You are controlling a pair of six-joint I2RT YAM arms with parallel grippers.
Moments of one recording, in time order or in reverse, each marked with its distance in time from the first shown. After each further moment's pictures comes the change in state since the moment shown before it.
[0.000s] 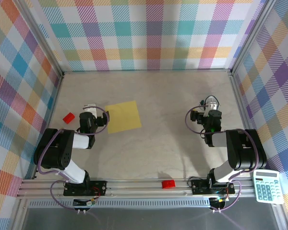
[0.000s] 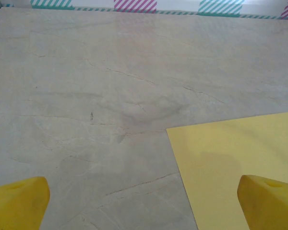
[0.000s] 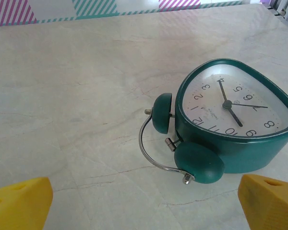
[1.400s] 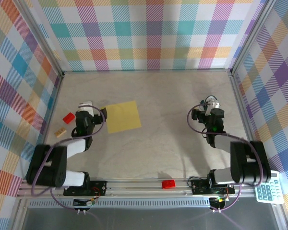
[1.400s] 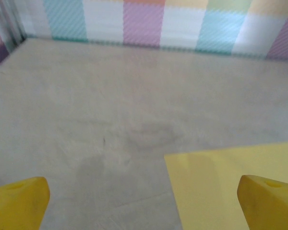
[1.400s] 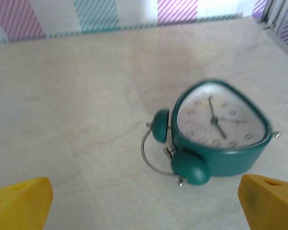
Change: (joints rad) left arm 0.000 -0.297 0.013 -0.223 -0.028 -0.052; right arm 0.000 -0.225 0.032 -0.236 -0.006 0.023
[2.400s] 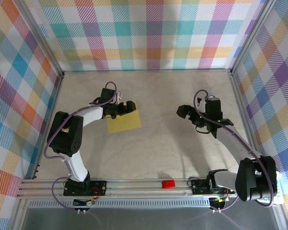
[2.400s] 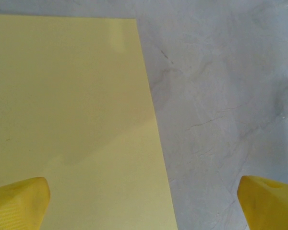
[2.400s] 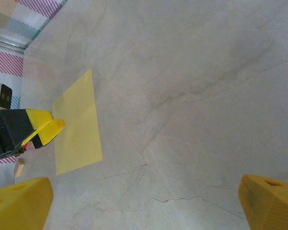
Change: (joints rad) left arm -0.191 0.536 0.684 -0.758 0.557 -0.393; right arm 0.119 -0.108 0.304 -0.763 -0.484 0.505
